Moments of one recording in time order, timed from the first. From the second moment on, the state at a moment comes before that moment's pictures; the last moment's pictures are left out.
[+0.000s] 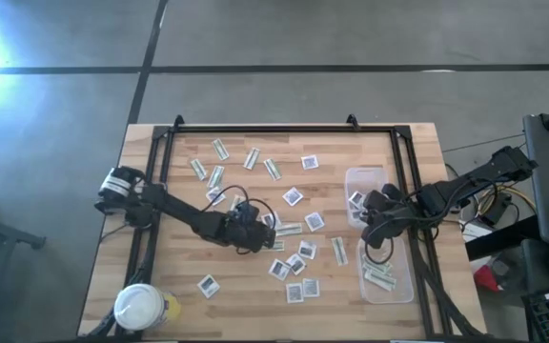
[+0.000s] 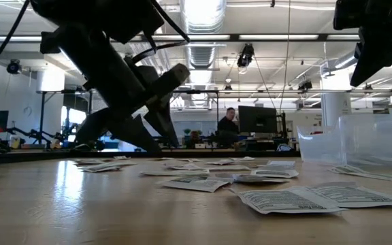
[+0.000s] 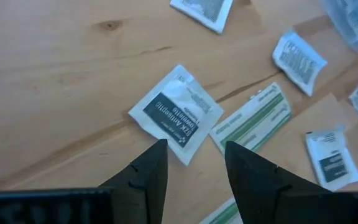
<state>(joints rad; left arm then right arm) -0.27 1.74 0.91 -0.11 -0.54 -1.31 0.43 0.98 0.78 -0.98 0.39 0.92</state>
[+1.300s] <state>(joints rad) -0.21 1.83 0.91 -0.16 -0.59 -1.18 0.43 0.98 0.78 -0.95 0.39 0.91</state>
